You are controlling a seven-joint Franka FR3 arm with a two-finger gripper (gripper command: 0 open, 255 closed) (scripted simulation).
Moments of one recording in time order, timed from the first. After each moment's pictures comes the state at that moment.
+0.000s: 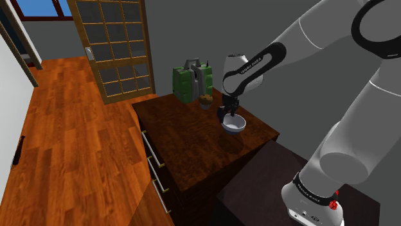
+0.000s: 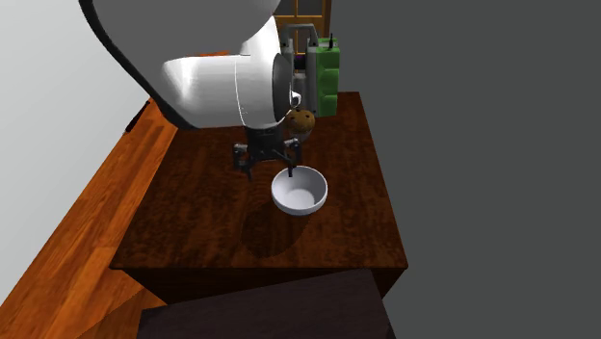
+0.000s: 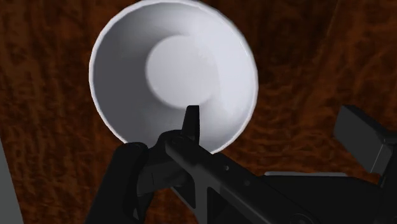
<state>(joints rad) 0.01 0.00 -0.12 -2.47 -0.01 2.41 -0.07</state>
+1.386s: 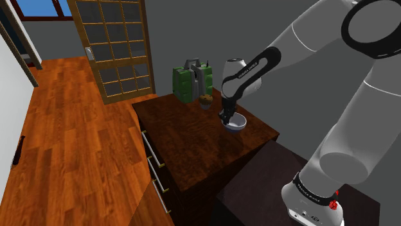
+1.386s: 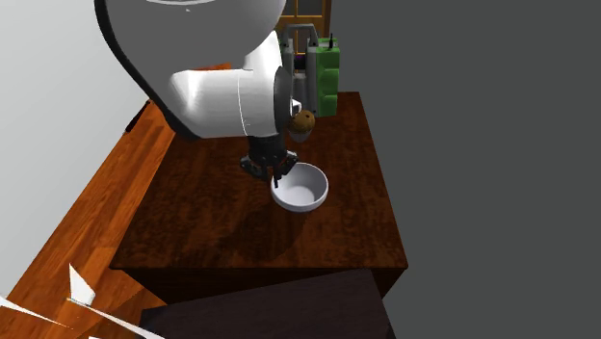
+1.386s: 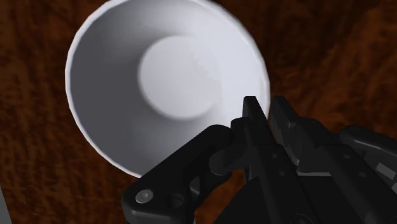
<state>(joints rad) 0.01 0.05 -0.12 -2.47 -0.01 2.47 -0.07</state>
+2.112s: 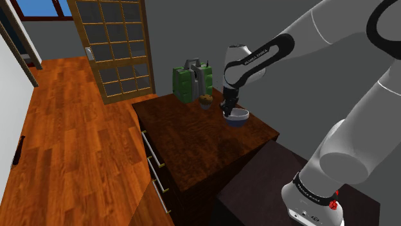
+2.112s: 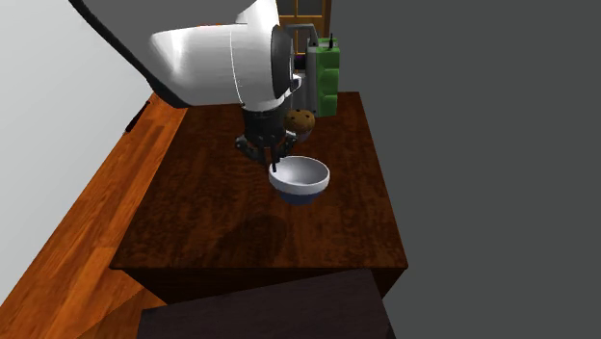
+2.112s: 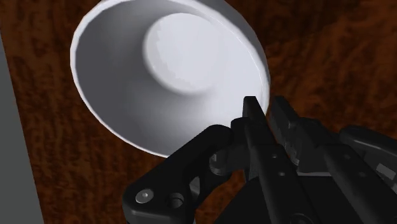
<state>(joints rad) 0.01 -0.07 -0.12 -2.44 -0.02 2.31 -0.06</state>
